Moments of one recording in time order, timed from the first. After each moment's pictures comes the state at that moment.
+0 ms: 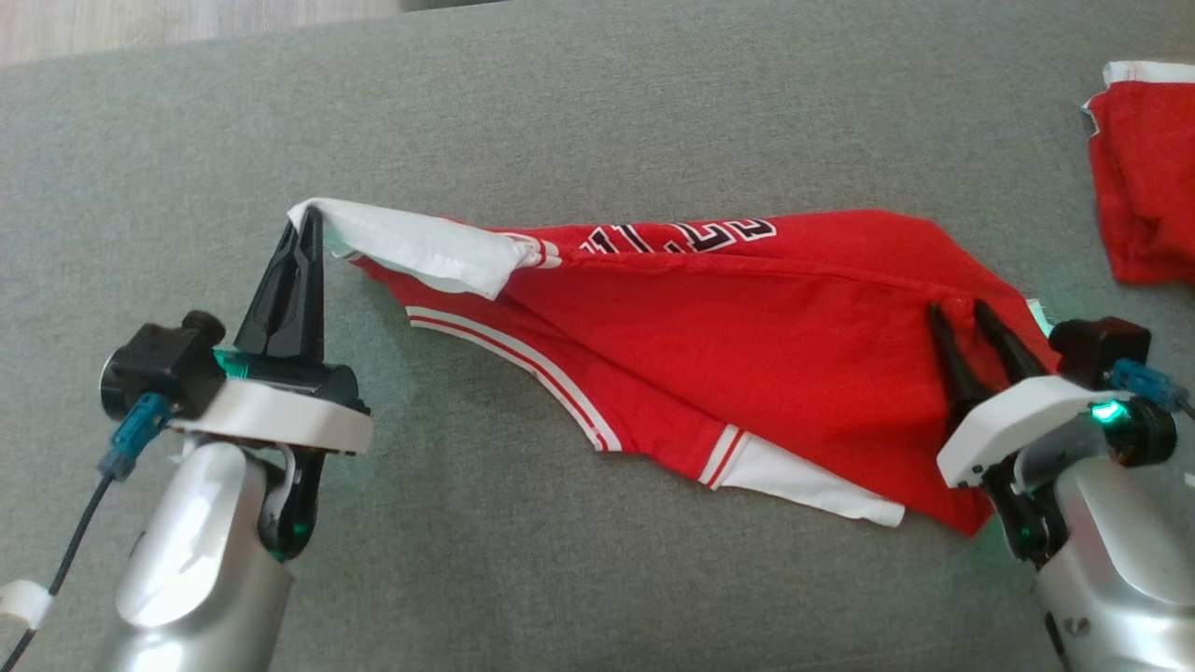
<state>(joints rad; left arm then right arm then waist) -0.42 0.22 -0.26 0.38 -0.39 -0.13 -0.24 -0.35 -0.23 0.18 0.60 0.38 0.13 -0.05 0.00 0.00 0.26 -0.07</state>
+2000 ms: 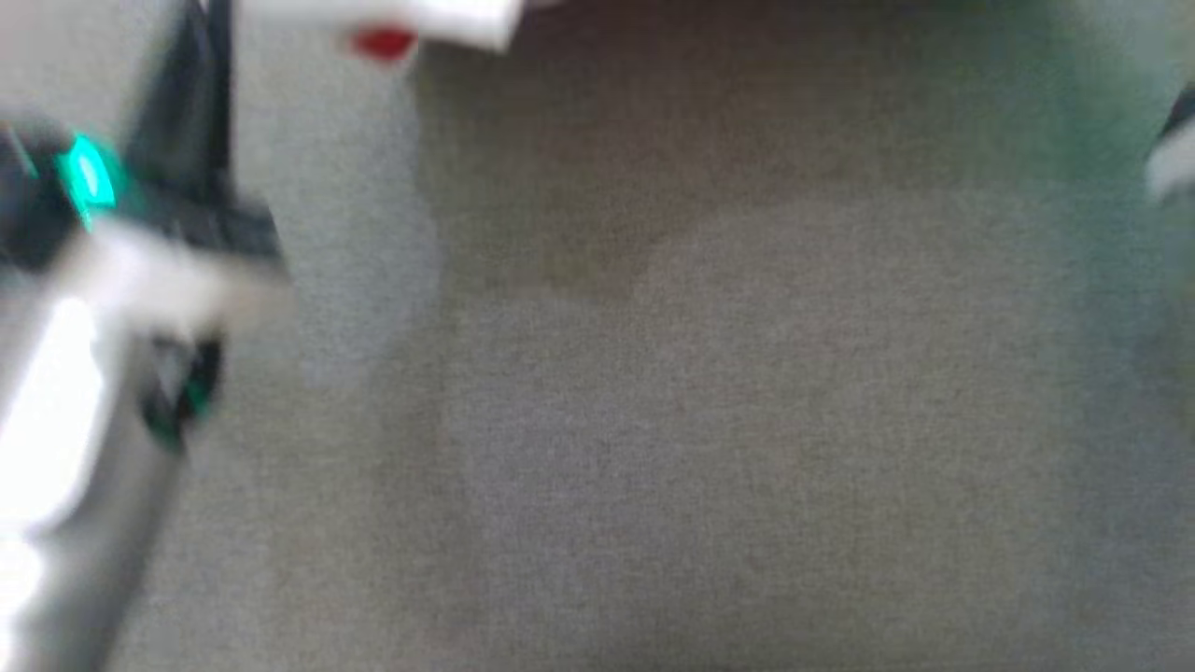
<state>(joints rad) -0.74 0.48 -0.47 0.22 -0.62 -0.11 -0.26 -0.81 -0.44 0.11 0.58 0.24 0.13 -0.19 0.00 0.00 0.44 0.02</state>
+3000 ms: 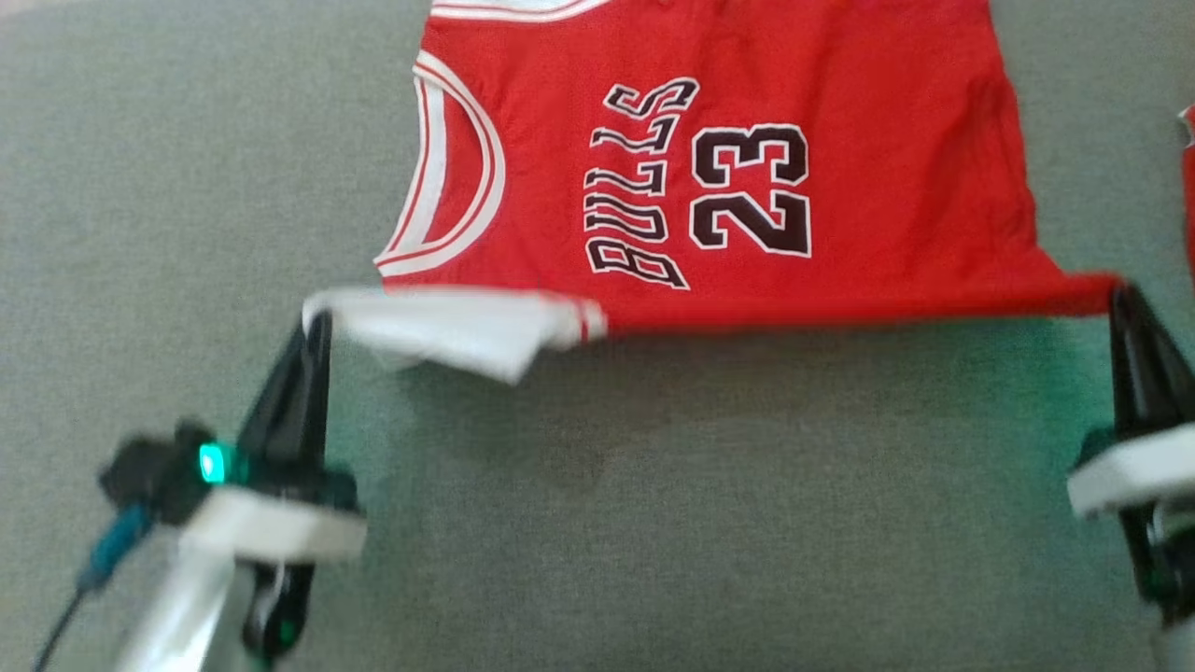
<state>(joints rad) -0.16 0.30 -0.30 0.16 -0.48 -0.12 -0.26 -0.06 -0.25 -0.11 0.09 0.20 0.13 -0.03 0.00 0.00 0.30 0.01</state>
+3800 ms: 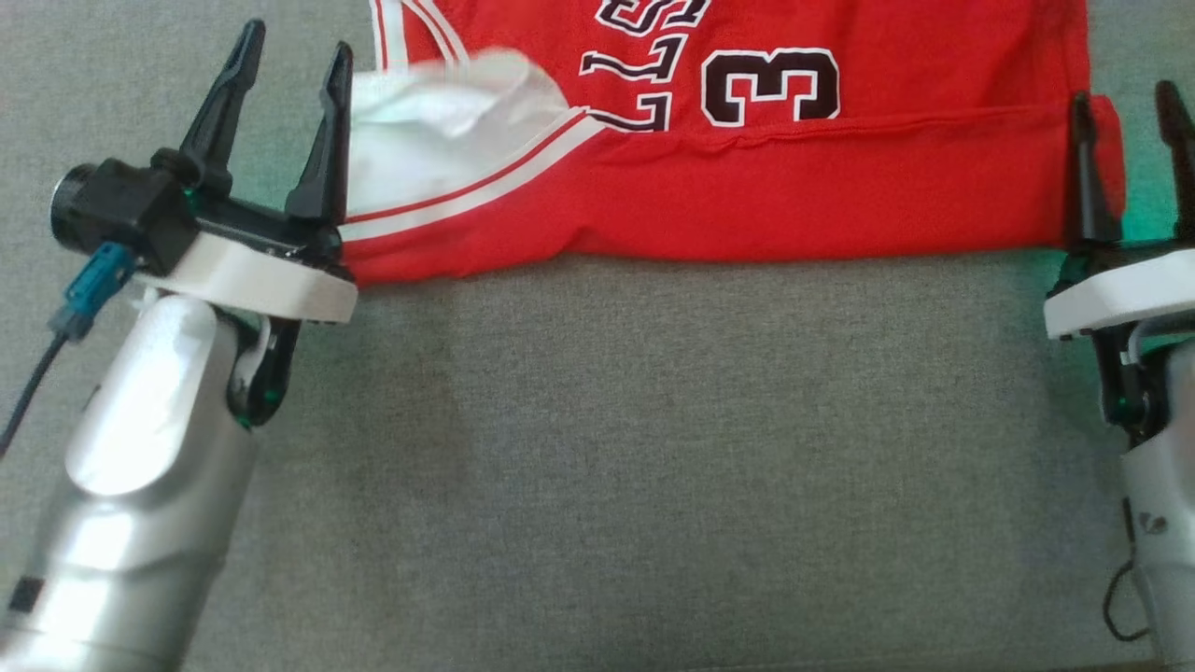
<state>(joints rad) -0.69 0.31 -0.41 0.42 -0.45 -0.13 -0.25 -0.48 -0.27 -0.01 0.40 0.20 0.13 -0.18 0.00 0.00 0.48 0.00</state>
